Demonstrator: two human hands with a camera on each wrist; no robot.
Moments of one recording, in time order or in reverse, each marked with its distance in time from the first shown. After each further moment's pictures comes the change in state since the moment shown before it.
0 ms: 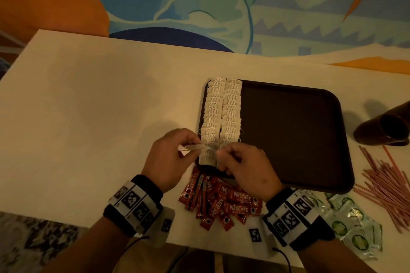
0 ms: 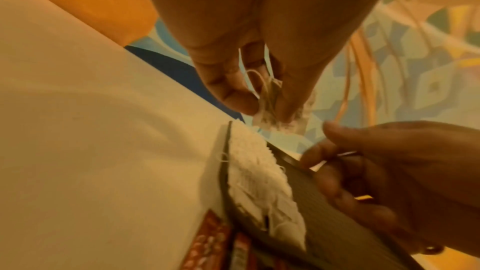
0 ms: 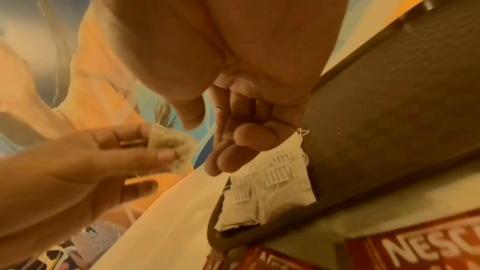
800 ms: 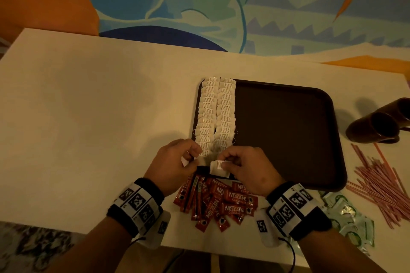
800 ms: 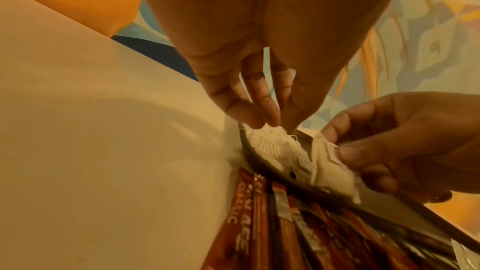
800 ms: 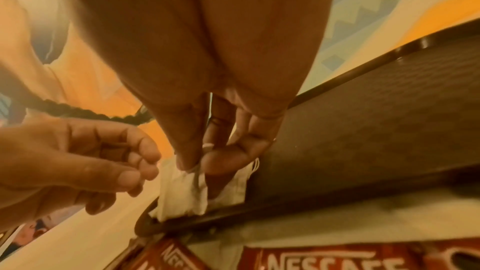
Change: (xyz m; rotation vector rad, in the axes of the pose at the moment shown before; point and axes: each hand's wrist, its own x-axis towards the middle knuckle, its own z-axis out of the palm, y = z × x) left_hand 0.002 -0.023 0.023 0.083 -0.170 -0.009; right_hand 0.009 0.027 -0.012 -0.154 -0.090 -0.009
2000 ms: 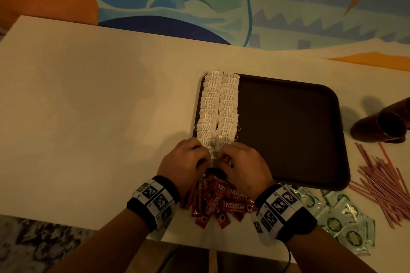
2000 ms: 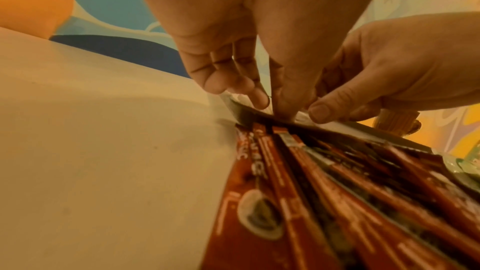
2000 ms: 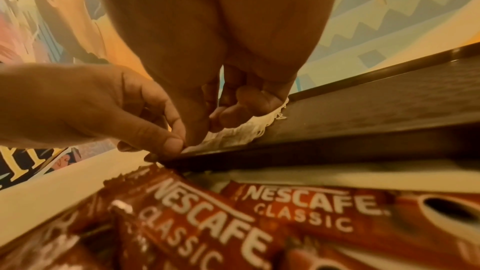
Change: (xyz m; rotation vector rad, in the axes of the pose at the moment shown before) left_hand 0.006 -0.014 0.037 0.249 -0.011 0.092; right_hand 0.006 0.002 0.025 -0.314 0.084 -0.074
